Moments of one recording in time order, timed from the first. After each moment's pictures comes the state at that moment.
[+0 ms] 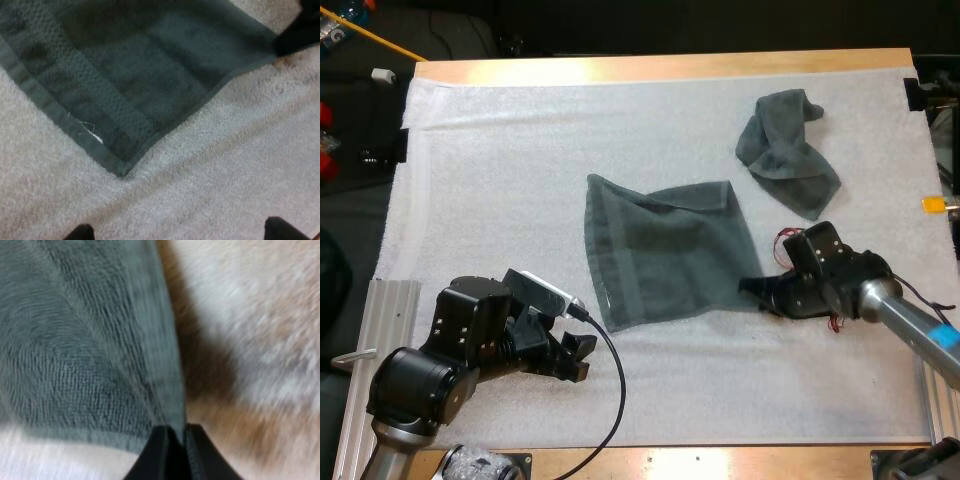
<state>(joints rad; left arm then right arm) -0.35 0.72 -0.80 1.15 0.34 -1.75 0.49 1.42 -0.73 0.66 -0.24 -1.23</state>
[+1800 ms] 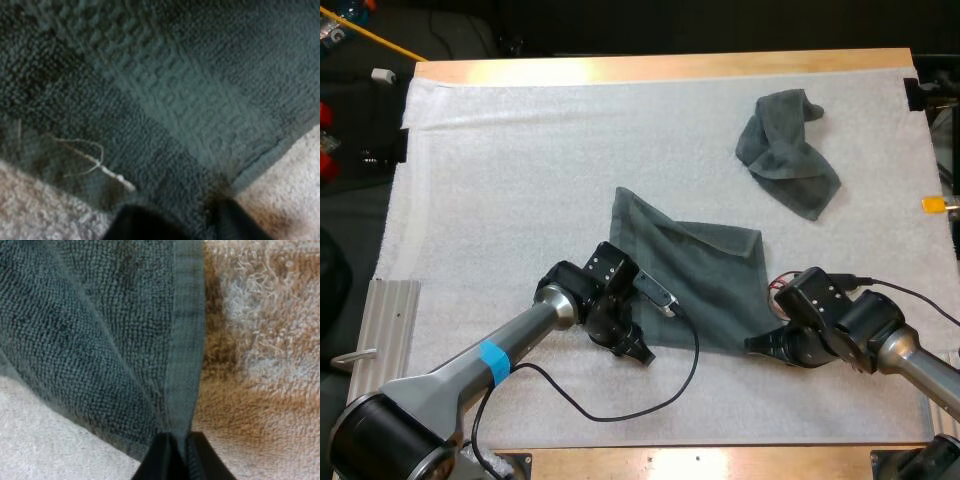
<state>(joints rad) -0.59 1.52 -0.77 0.80 0.20 -1.64 0.67 1.20 -0.69 0.93 -0.06 -1.25</state>
